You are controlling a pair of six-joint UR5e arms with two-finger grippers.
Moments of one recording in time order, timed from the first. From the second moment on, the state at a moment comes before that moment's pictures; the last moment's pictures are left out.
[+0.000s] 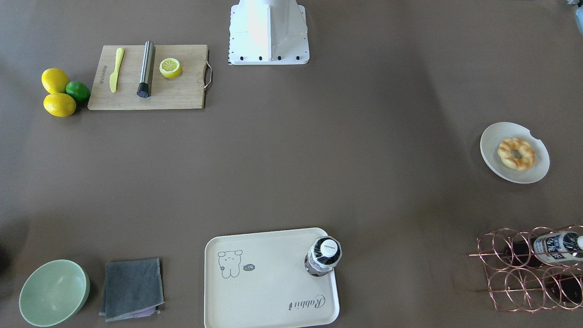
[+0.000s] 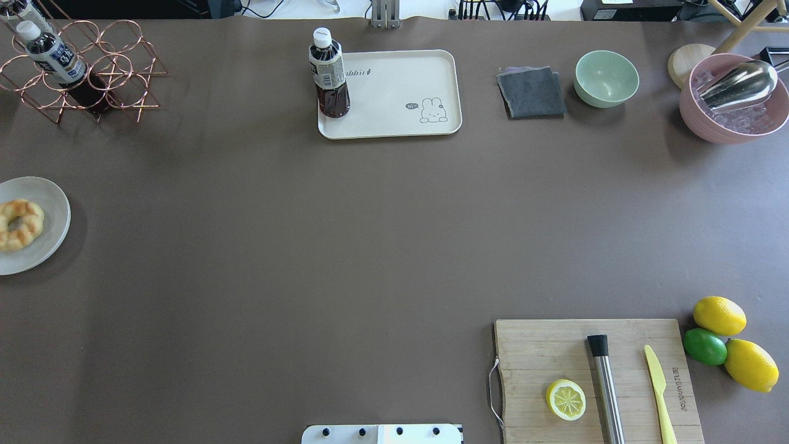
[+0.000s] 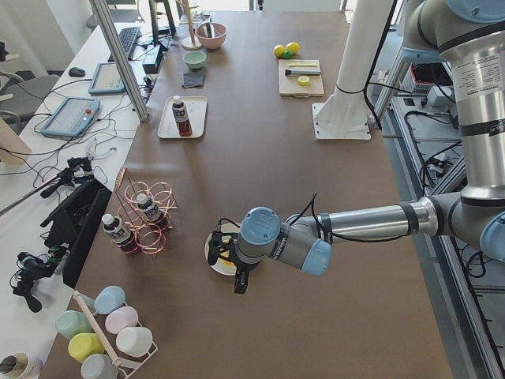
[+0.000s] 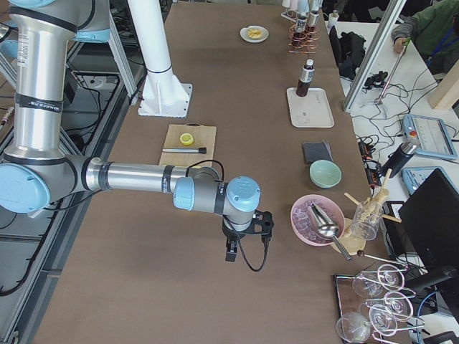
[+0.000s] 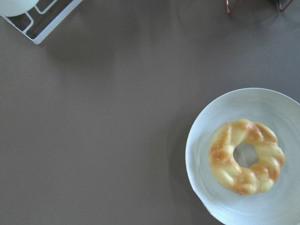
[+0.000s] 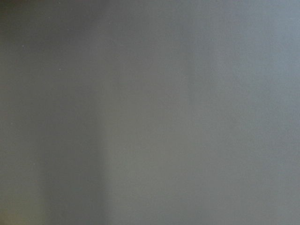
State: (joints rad) left arm -1.51 -1.32 -1.64 -2.11 -2.35 -0.23; right arm 1.56 -1.73 1.70 -1.64 2.30 0.00
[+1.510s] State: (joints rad) left arm -1.51 -1.53 -1.46 -2.21 -2.53 -0.30; right arm 1.56 -1.74 1.67 -1.64 2.51 0.01
